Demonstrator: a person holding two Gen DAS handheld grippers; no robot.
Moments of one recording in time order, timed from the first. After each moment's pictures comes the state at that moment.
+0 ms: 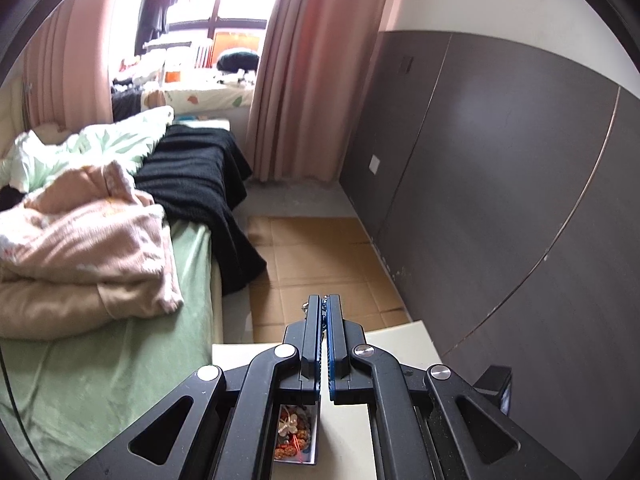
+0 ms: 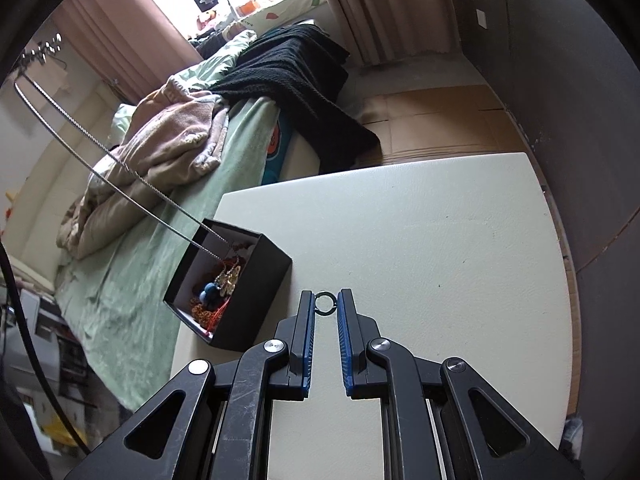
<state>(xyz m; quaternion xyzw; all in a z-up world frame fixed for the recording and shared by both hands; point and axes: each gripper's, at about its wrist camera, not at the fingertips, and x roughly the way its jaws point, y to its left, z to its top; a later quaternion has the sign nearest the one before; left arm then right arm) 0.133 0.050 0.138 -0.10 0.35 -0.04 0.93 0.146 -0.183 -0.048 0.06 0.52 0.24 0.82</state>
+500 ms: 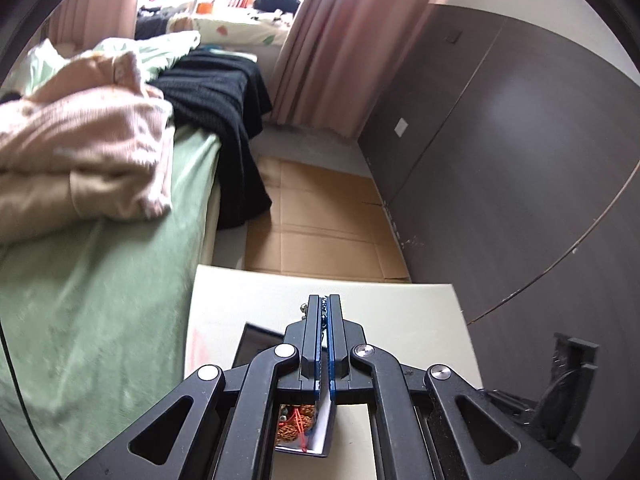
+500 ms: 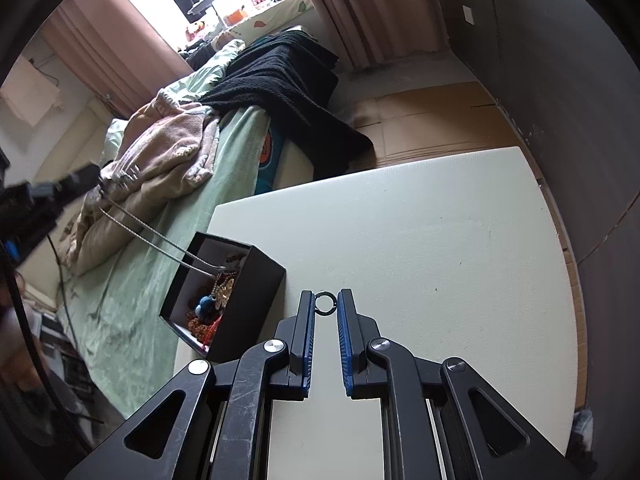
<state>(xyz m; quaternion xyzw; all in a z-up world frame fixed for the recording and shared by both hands) 0.144 0.071 0.013 -0.19 0.40 -0.02 0.90 0.151 -0.186 -0.055 0.09 0.52 0.23 0.82</state>
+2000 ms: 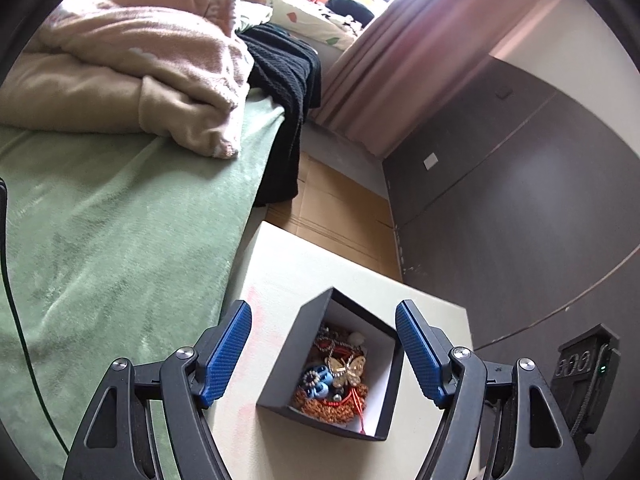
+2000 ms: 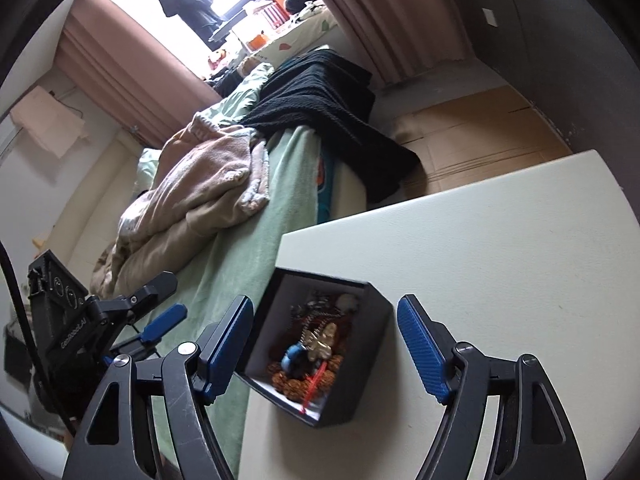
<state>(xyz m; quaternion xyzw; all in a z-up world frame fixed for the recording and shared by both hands) 0.090 0.142 -0.036 -0.31 0.37 0.01 0.88 0.145 -0.120 -0.054 0.16 0.48 0.26 0.82</state>
